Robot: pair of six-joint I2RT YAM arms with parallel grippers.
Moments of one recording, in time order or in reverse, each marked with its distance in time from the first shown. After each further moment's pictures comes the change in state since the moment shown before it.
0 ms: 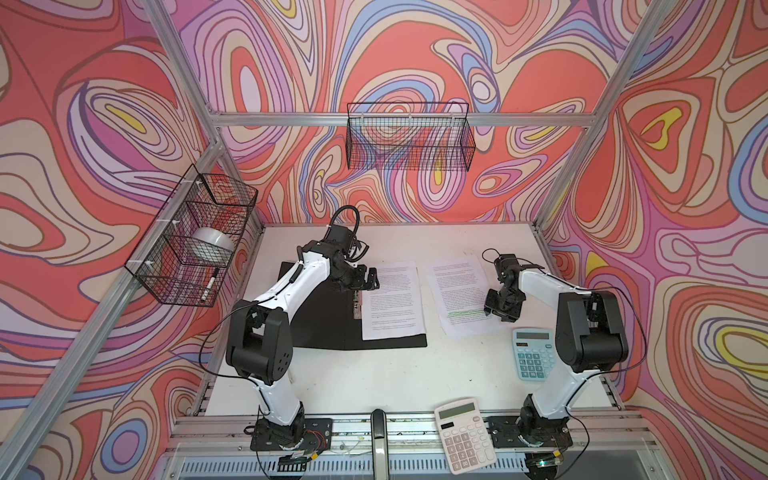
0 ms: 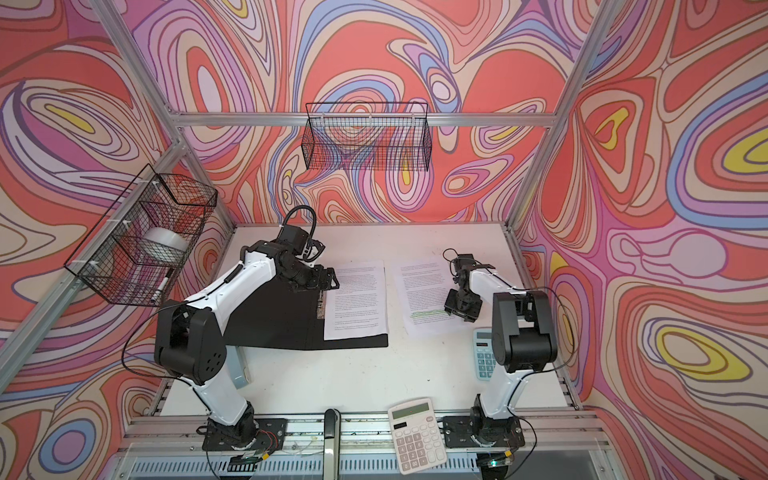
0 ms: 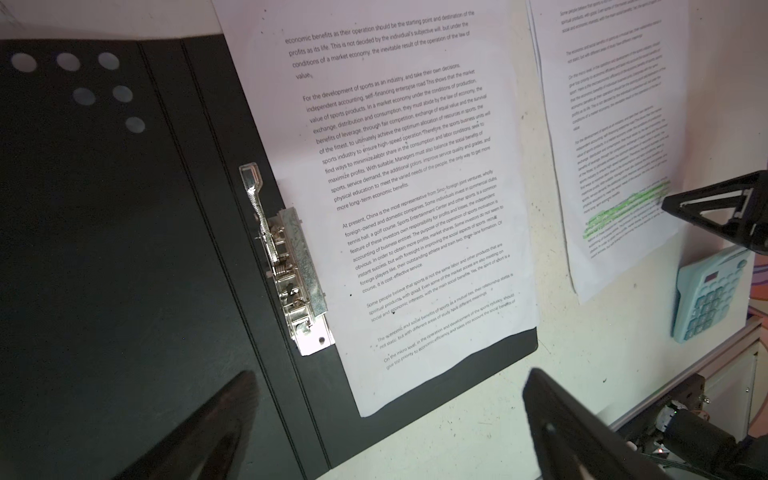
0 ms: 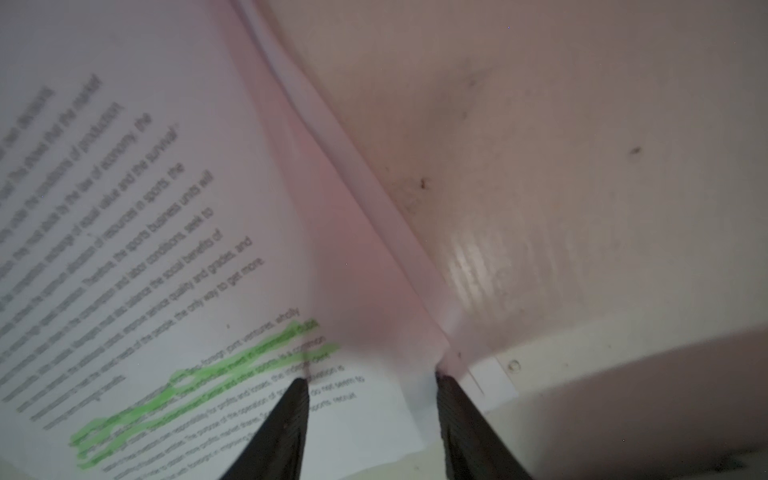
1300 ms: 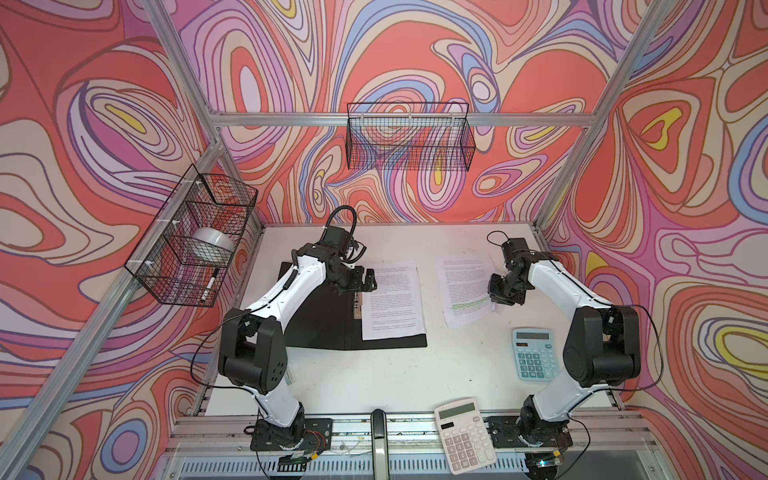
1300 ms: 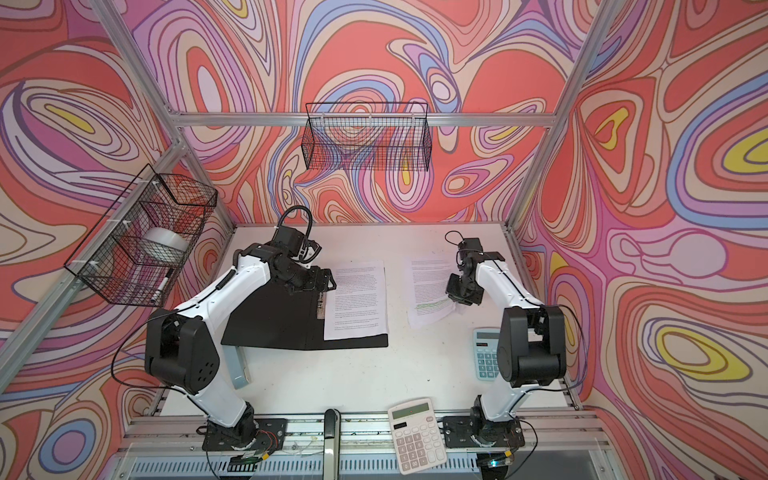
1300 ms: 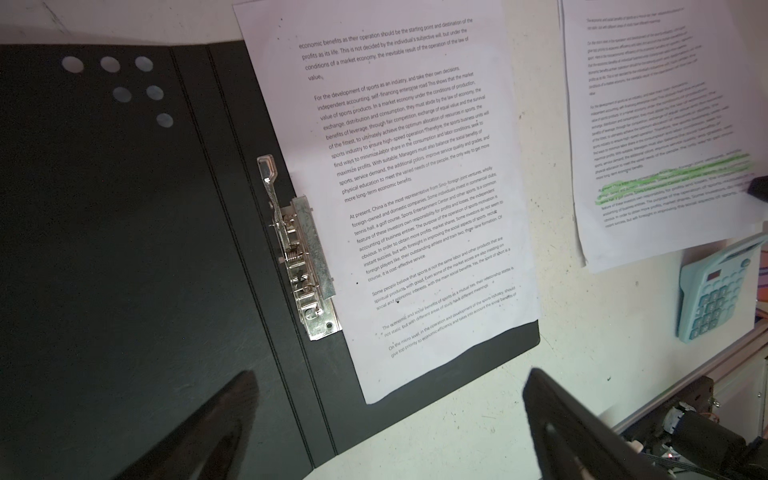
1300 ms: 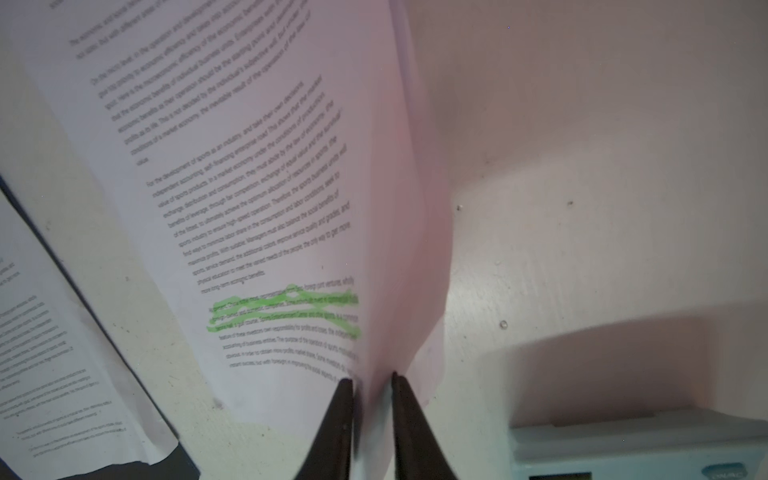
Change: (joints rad) left arm -0.001 -0.068 -0.038 0.006 -0.023 0.001; right arm 0.002 -0.127 0.124 -0.116 -0.057 -0.061
